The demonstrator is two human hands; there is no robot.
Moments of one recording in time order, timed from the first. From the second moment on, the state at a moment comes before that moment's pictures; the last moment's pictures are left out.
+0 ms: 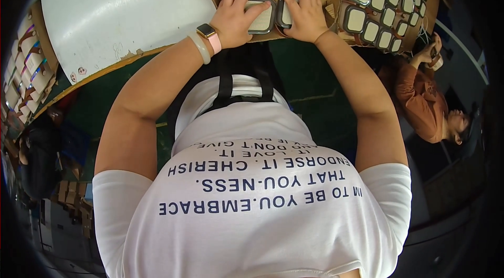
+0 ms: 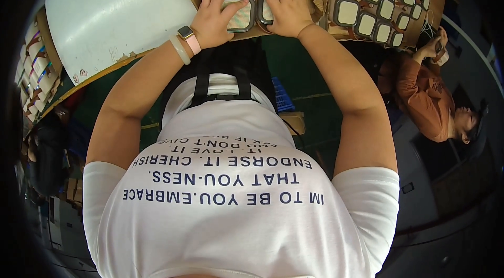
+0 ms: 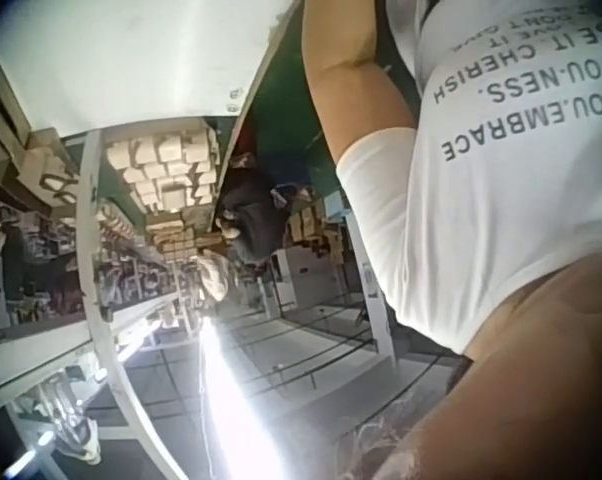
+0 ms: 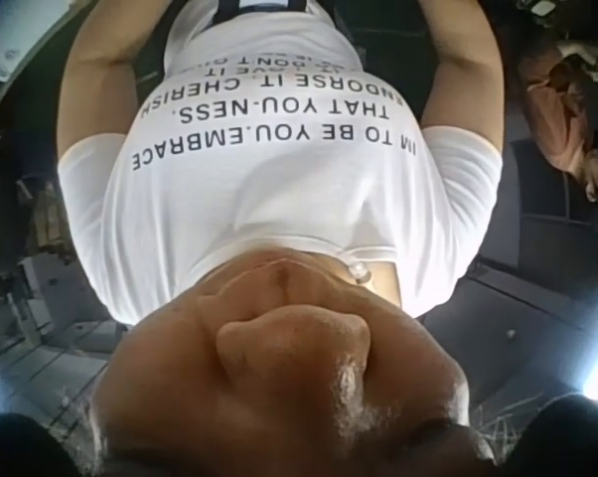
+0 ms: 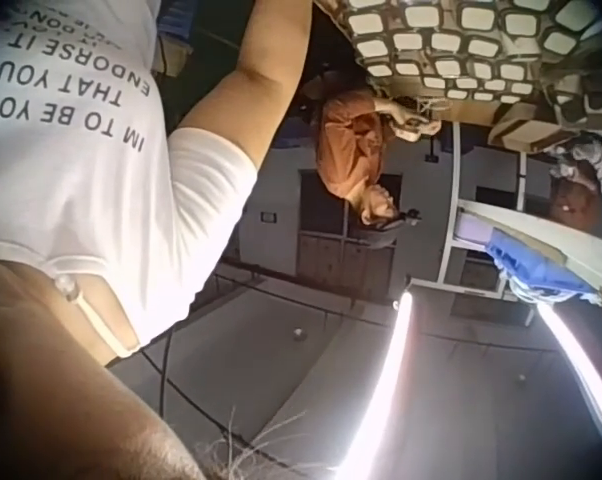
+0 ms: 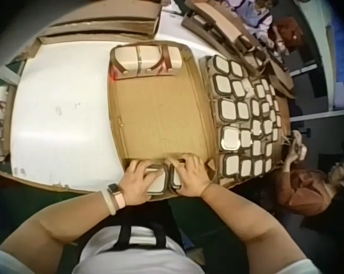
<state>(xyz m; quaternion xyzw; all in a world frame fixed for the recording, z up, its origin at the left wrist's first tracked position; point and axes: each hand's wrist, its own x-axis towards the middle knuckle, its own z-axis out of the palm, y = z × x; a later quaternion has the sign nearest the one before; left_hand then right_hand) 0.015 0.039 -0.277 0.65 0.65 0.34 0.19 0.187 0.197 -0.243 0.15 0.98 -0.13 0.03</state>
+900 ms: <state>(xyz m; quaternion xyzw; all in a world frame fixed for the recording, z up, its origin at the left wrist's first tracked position) 0.014 0.041 -0.261 0.63 0.71 0.23 0.21 0.186 0.201 -0.248 0.14 0.97 -0.19 -0.01</state>
